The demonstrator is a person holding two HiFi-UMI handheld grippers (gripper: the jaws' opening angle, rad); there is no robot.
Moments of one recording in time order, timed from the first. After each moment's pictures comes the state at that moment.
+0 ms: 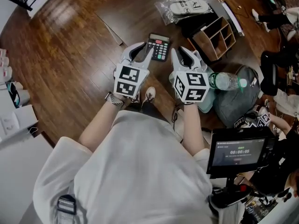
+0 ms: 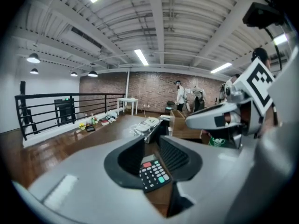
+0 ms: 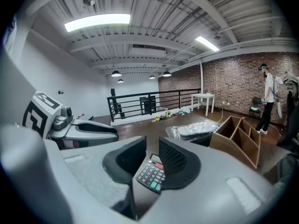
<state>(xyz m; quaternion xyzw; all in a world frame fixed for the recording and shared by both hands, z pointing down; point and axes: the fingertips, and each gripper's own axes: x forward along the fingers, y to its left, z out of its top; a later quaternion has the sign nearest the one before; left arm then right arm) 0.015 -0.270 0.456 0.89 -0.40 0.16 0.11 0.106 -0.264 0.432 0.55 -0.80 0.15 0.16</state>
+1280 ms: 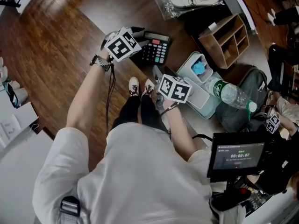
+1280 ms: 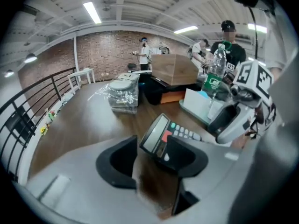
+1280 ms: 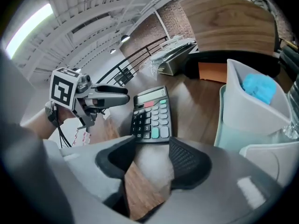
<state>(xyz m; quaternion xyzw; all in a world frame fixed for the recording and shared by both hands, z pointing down) 0.039 -0.363 0.613 0.91 -0.12 0.39 0.09 0.090 -0.236 0.640 0.55 -0.66 0.49 0.17</state>
